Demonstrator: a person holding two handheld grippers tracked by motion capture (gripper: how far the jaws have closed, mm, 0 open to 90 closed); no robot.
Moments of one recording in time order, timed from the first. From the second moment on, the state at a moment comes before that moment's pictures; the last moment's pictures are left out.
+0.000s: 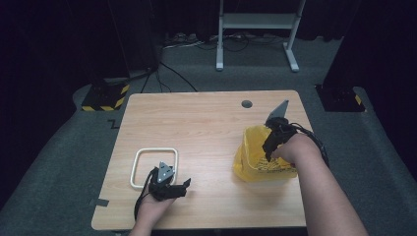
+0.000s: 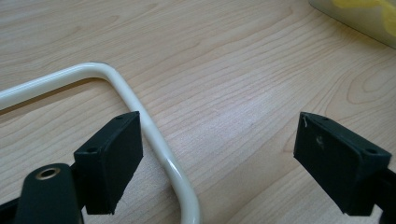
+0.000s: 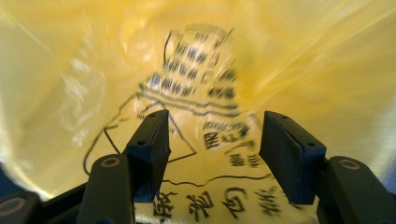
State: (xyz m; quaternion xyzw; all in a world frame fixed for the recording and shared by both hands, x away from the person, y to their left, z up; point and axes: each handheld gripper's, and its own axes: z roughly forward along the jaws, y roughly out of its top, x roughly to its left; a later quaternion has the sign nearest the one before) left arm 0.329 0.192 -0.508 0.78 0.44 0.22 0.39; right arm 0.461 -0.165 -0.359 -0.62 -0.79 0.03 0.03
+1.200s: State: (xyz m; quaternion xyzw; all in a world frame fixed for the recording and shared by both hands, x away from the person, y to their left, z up) left arm 0.328 0.194 -0.509 0.78 0.44 0.21 0.40; right arm 0.496 -0.164 -0.373 -0.63 -0.77 -0.01 -0.11
